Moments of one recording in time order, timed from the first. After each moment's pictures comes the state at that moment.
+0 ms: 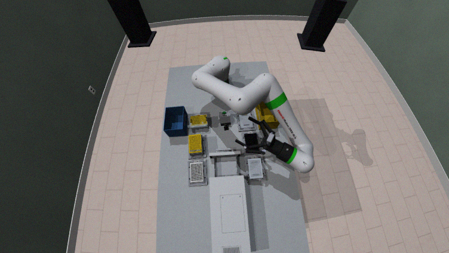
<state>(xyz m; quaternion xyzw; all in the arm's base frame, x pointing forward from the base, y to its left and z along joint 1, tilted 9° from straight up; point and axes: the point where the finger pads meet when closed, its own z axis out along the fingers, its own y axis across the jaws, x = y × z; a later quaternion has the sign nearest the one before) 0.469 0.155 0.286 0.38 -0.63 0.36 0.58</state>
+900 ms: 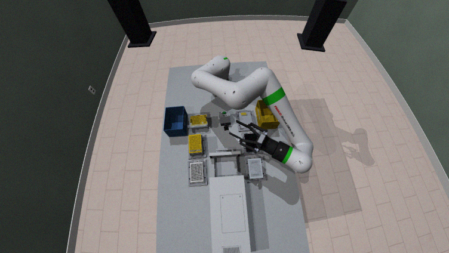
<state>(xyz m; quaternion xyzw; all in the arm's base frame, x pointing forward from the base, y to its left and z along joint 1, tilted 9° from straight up) 0.471 0.124 0.285 0.46 -0.62 0.29 0.57</state>
